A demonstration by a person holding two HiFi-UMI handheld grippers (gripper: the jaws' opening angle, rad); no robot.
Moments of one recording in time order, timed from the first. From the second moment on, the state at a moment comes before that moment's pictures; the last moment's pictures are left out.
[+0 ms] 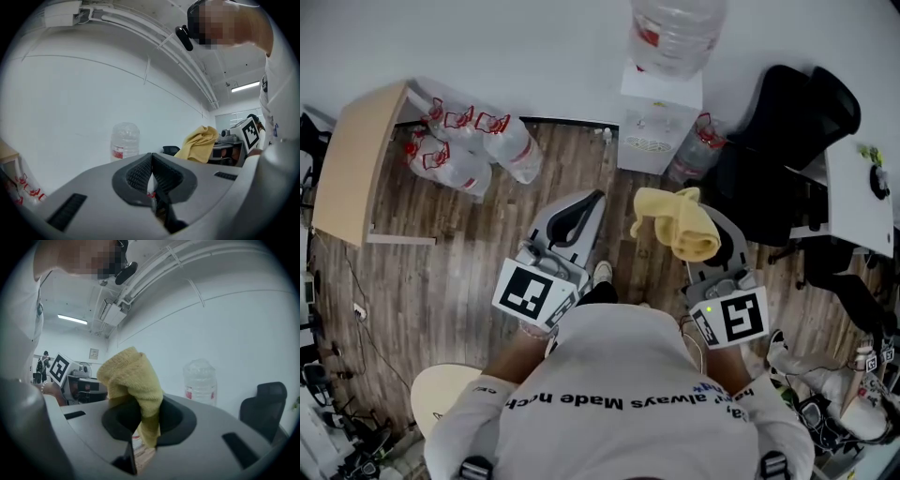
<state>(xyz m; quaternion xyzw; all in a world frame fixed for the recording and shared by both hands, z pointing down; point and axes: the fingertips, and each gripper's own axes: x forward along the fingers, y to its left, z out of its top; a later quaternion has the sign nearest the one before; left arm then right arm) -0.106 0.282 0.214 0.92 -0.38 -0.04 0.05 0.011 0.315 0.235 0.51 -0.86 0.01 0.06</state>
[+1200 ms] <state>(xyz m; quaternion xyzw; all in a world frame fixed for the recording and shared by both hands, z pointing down) -0.113 0.163 0.229 0.94 -0.34 -0.04 0.07 0.009 0.201 0.254 0.55 -0.83 0.03 0.07</state>
